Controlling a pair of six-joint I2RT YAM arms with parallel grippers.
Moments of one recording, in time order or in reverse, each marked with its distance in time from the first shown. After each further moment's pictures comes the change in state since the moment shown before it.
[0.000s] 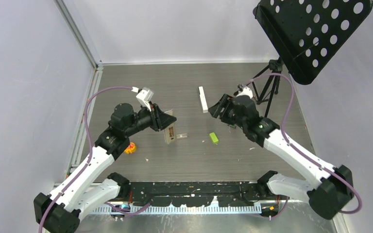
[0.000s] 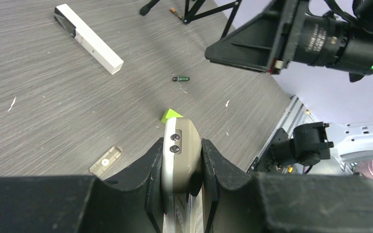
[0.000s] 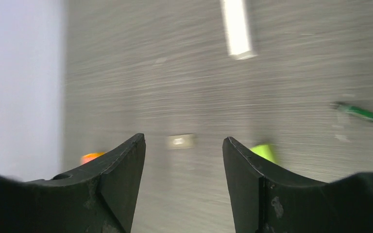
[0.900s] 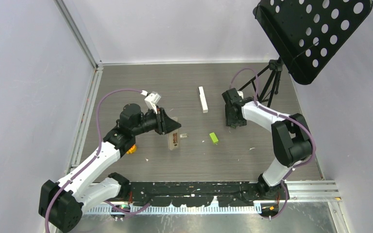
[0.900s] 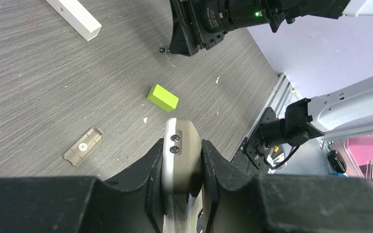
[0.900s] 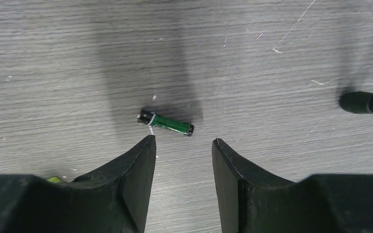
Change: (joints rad) left arm 0.000 0.102 -0.075 0.076 0.095 -0.043; right arm -0.200 0.629 0.240 -0.411 0.230 -0.471
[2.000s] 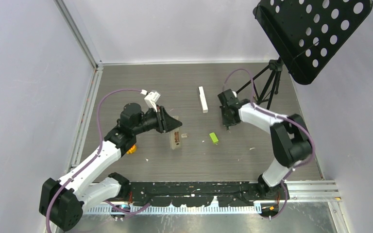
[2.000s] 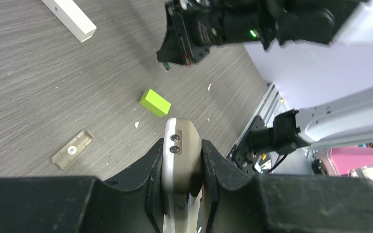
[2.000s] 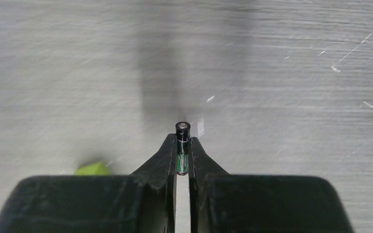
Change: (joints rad) left arm 0.000 0.011 0.000 0.025 -0.002 -0.058; right arm 0.008 0.046 0.013 0.075 -0.115 -0.050
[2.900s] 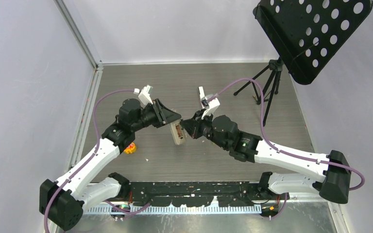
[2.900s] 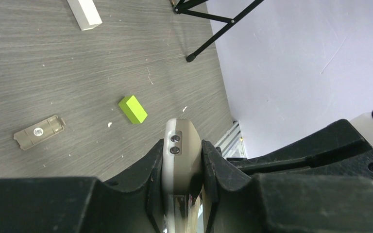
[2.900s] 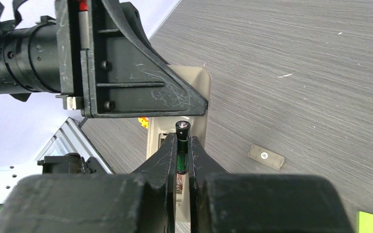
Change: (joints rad) left arm 0.000 0.012 0.088 -0.085 -0.128 -0.338; right arm 0.666 -0.587 -0.220 0.635 0.085 0.188
